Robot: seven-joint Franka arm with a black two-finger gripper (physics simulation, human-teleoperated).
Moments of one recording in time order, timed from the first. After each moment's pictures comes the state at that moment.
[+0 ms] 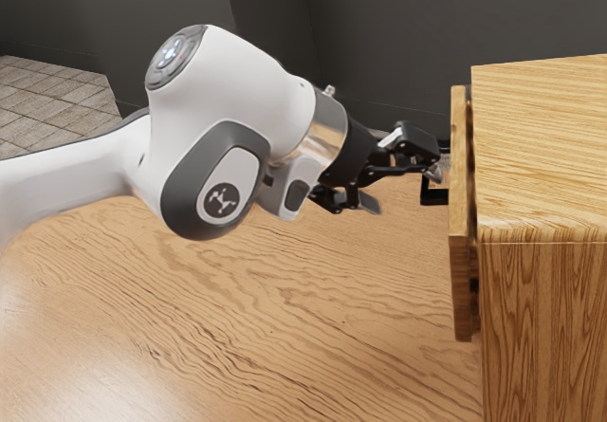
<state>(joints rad) -0.97 -0.11 0.69 -1.89 0.00 2.51 2.34</state>
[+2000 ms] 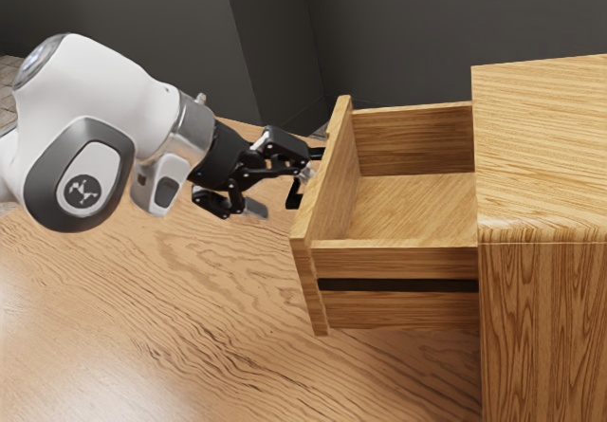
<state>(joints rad) -0.85 -0.43 0.71 -2.10 0.15 2.42 2.34</state>
